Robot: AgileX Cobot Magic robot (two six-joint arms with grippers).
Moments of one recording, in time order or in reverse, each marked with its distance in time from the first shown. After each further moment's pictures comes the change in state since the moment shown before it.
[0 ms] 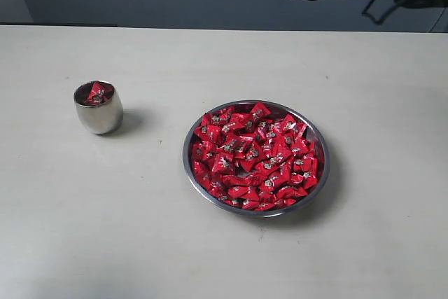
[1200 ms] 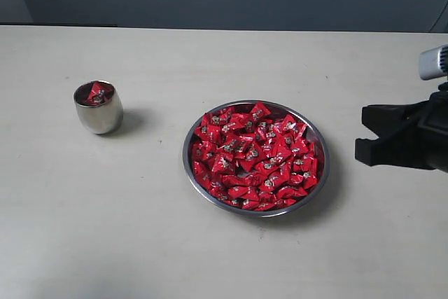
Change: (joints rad) left arm 0.000 0.000 0.000 0.000 0.000 0.000; right arm 0.000 -0.762 0.876 0.193 0.077 -0.085
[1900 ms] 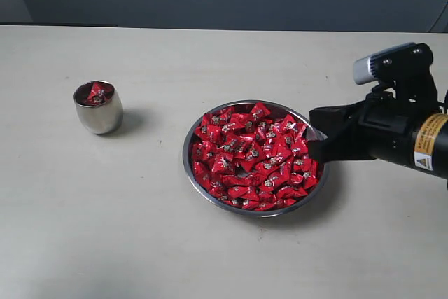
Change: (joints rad) left arm 0.000 0.000 0.000 0.000 0.000 0.000; right arm 0.000 0.342 -0.049 0.784 -0.273 -0.882
